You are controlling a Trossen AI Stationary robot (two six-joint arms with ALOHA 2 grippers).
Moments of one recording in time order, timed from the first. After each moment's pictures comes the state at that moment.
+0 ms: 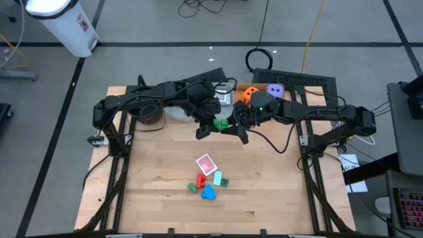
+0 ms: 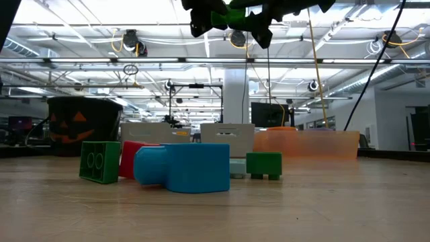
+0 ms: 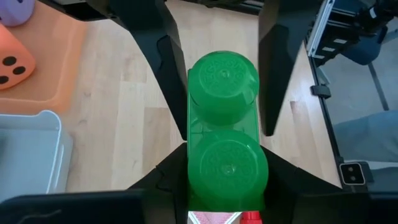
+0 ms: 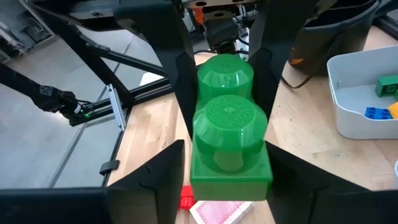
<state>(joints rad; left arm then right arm) 0.21 1.76 1.82 -0.91 0.38 0.02 -0.16 1.34 1.09 -0.10 -0.36 0.31</state>
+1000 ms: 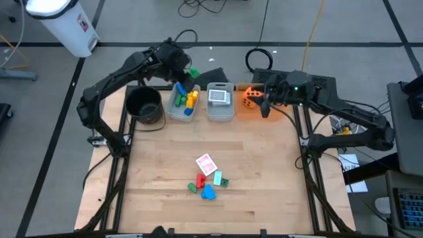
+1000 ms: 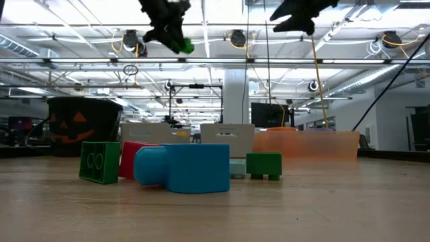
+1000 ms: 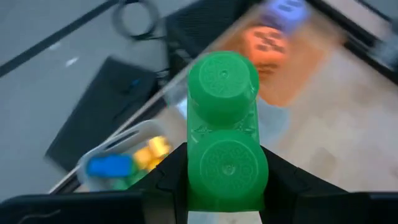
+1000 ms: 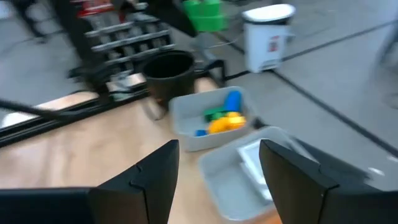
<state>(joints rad) 0.58 1.61 1.81 -1.03 0.02 -0.19 -0.44 1.02 1.09 -0.39 -0.07 0.11</state>
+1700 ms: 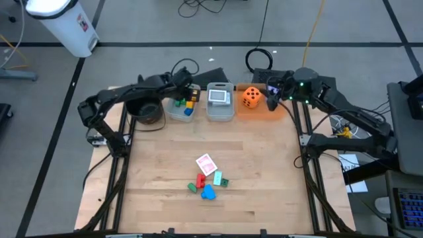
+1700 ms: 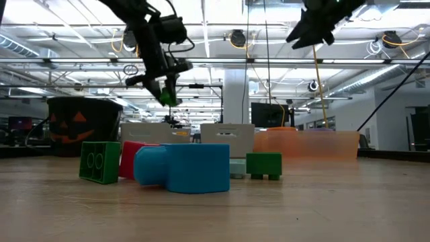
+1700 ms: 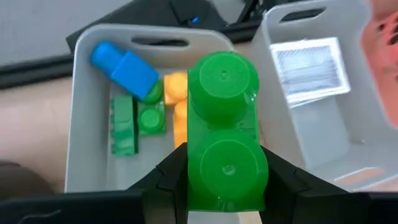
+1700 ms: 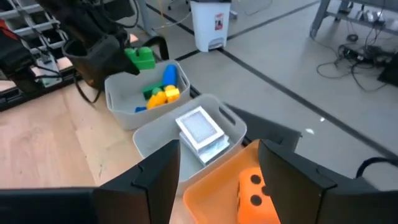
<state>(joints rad) 0.55 1.62 1.31 -0.72 -0.20 -0.73 -0.60 0.94 1.04 -0.51 -0.01 0.06</state>
